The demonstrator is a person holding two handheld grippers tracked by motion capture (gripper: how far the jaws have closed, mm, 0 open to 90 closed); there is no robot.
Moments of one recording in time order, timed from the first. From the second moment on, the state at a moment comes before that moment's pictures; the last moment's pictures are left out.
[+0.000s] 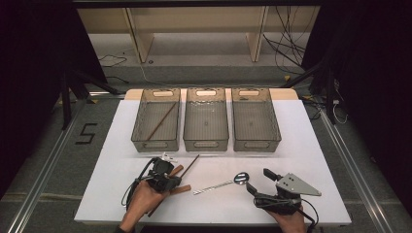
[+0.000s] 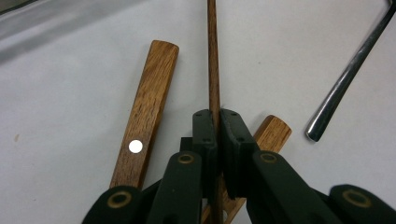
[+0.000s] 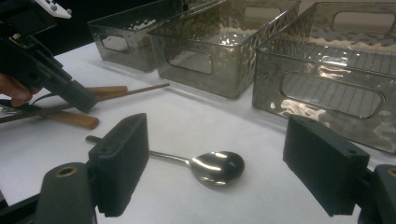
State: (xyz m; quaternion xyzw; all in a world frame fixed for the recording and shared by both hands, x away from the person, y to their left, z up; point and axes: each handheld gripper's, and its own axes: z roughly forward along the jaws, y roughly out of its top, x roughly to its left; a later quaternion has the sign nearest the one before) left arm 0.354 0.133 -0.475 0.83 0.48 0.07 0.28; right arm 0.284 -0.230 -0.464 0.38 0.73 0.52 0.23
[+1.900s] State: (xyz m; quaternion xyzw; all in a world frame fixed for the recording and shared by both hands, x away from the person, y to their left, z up) left arm 0.435 0.185 -0.375 0.78 0.47 0.15 0.39; right arm 0.285 -0.231 -0.465 0.38 0.73 0.52 0.22
